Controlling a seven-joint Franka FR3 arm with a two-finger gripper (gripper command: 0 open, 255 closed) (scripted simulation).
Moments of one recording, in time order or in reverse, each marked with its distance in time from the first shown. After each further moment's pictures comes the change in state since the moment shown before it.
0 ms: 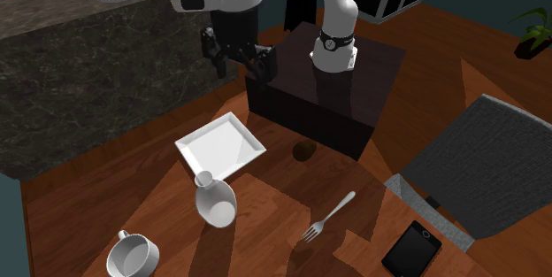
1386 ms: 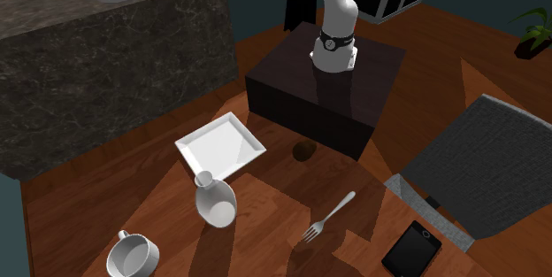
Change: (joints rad) arm 0.017 -0.660 0.074 -0.120 -0.034 -0.491 0.046
